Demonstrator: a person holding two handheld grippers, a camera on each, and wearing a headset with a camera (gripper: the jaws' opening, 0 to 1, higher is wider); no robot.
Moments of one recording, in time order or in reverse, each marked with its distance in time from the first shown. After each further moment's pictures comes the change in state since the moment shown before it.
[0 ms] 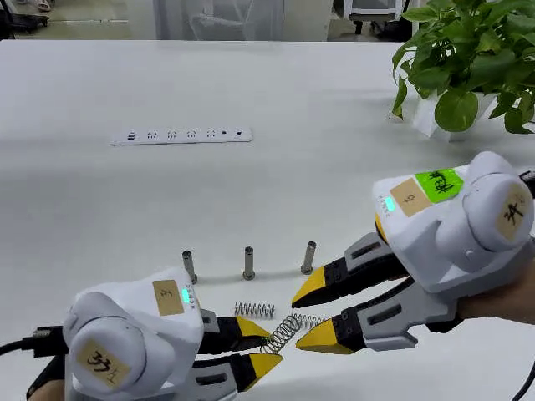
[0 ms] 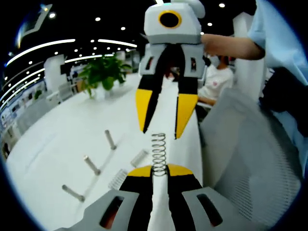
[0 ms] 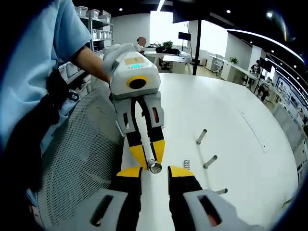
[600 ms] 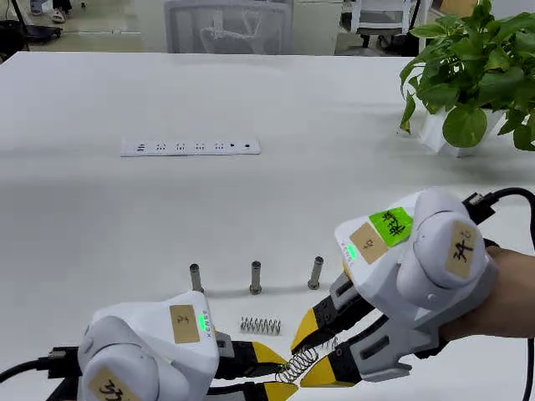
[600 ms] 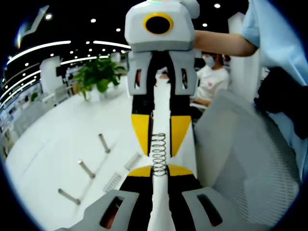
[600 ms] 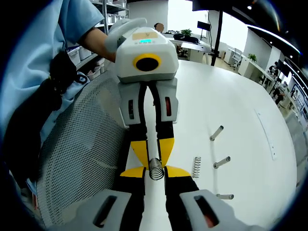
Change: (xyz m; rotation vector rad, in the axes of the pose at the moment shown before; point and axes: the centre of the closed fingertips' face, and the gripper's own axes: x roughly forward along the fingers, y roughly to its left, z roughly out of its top) left arm 0.002 -0.010 0.005 0.007 -0.019 -0.034; right arm 0.016 0.012 -0.012 -0.074 0.120 0.107
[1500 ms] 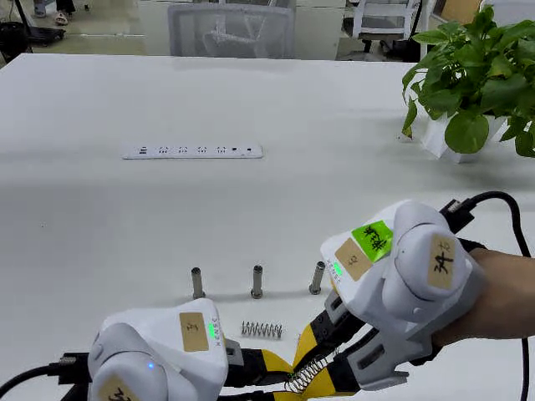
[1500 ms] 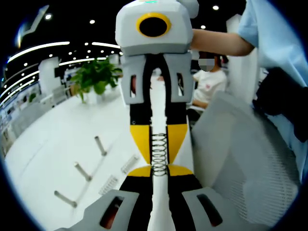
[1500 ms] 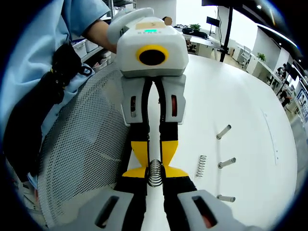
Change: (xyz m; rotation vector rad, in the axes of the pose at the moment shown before) left arm 0.005 -0.005 0.003 -0.004 -0.020 -0.020; right arm 0.005 0.006 -0.006 -0.042 0.066 0.059
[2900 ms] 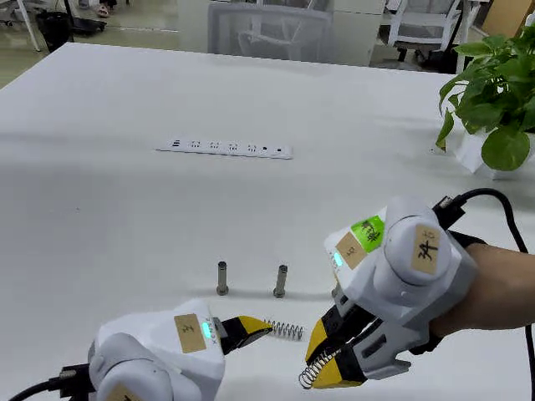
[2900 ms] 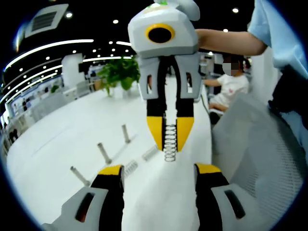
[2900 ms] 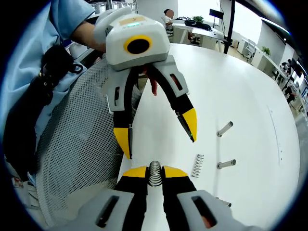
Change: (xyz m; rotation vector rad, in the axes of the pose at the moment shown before) left arm -0.027 0.031 -0.023 -0.109 -0.028 0.234; right arm 0.012 -0.020 -0.002 0.009 0.074 0.050
